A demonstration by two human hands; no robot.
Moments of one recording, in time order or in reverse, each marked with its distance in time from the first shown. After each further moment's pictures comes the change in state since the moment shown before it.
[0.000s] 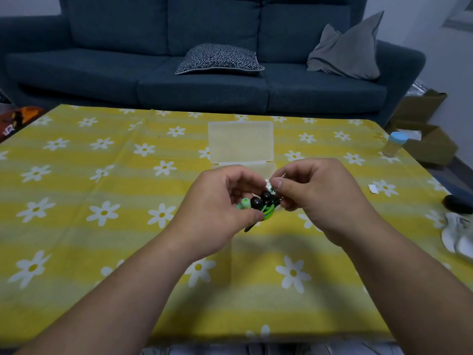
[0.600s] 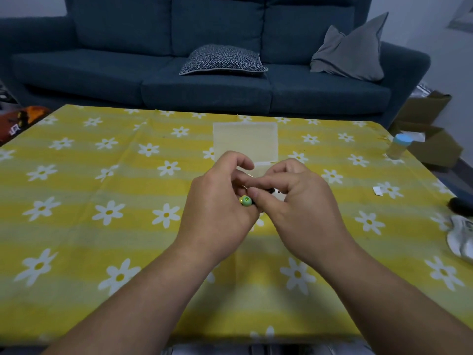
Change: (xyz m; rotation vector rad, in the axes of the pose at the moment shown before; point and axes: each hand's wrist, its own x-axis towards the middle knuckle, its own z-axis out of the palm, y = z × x) left_hand -0.005 0.002 0.008 0.211 0.284 0.087; right_hand -0.017 -0.003 0.037 -0.364 0.089 -0.235
